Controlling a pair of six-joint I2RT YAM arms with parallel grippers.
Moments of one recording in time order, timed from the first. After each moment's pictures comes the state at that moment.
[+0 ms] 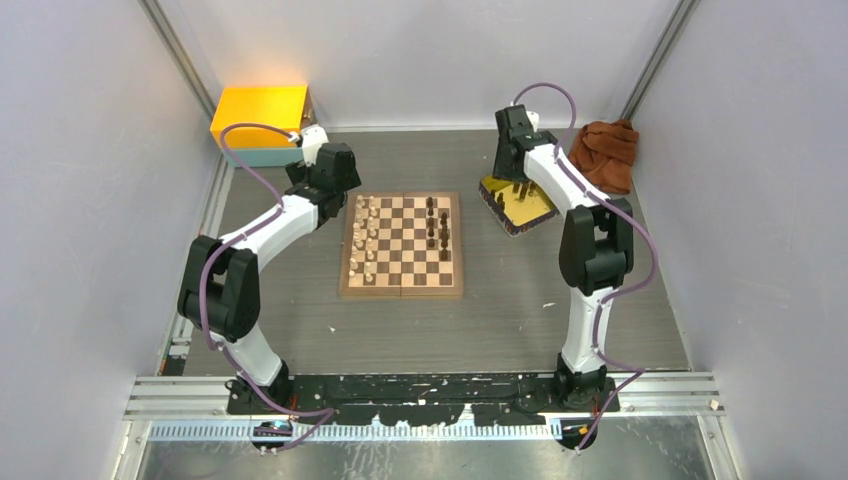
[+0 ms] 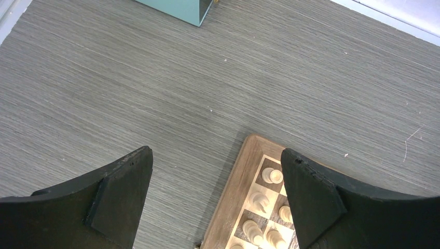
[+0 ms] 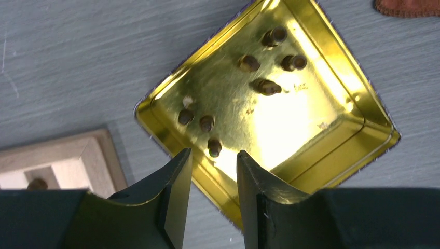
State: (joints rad) left arm -0.37 1.70 1.22 -0.12 -0.63 -0.50; right arm 0.26 1.99 1.73 -0.67 0.30 0.37
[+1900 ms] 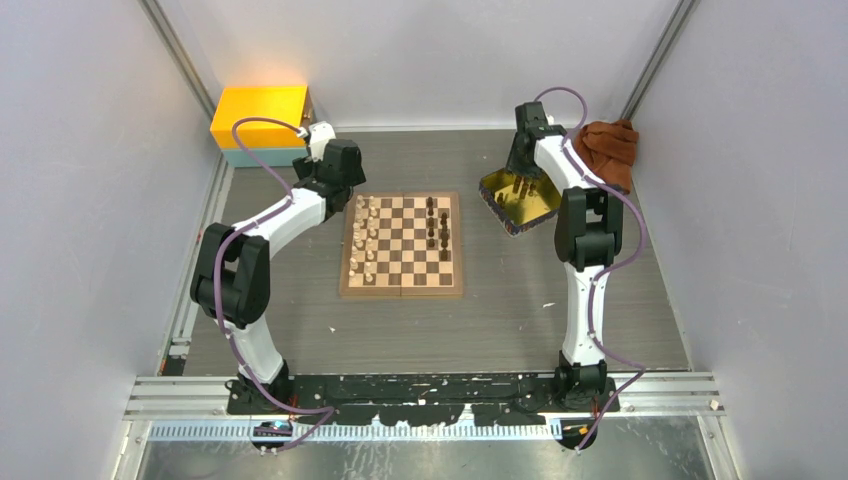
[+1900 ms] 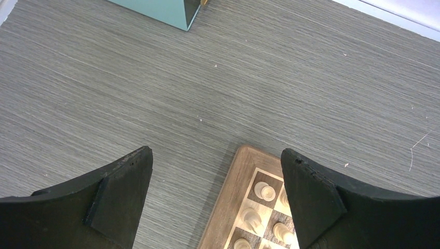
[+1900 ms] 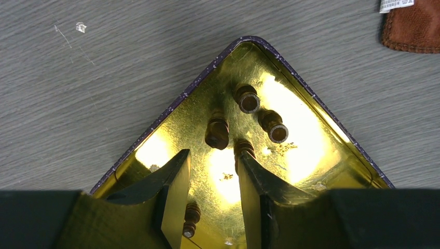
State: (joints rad) left arm -0.37 1.80 1.29 -0.10 -0.63 -0.47; right arm 0.12 2.27 1.97 -0.70 0.20 0.37
